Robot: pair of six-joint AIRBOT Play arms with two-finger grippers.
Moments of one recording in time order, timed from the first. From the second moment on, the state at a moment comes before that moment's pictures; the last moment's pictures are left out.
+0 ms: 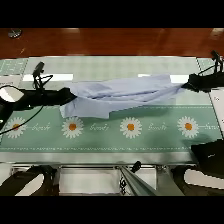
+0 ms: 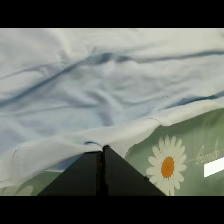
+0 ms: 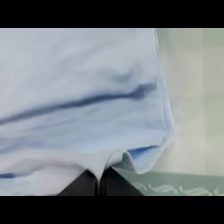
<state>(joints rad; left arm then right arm) -0.04 -1.03 0.78 0.79 -0.87 -1.37 -0.36 -1.42 1.22 -1.01 1.12 1.25</state>
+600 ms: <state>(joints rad) 0.06 -1.36 1.06 0.80 -0.84 -1.28 -0.21 -1.75 1.56 -1.00 0.89 1.31</state>
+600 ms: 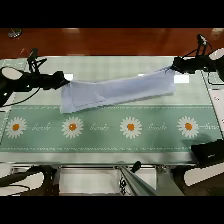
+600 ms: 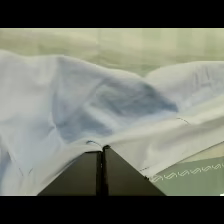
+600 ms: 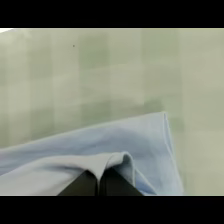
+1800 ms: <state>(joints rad) 0.17 -1.59 1.32 0.94 -1.25 -1.29 -0.37 -1.86 1.67 -1.09 1.05 1.37</state>
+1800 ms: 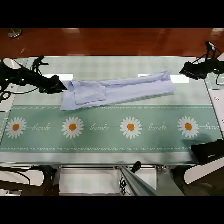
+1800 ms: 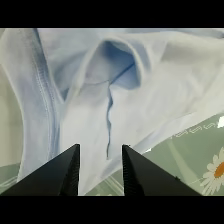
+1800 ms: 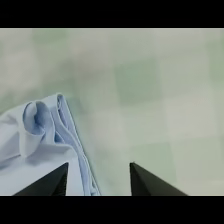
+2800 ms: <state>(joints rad) -0.07 -1.38 1.32 0.82 -1.09 -1.30 -0.24 -1.84 1.67 -0.85 1.18 1.30</state>
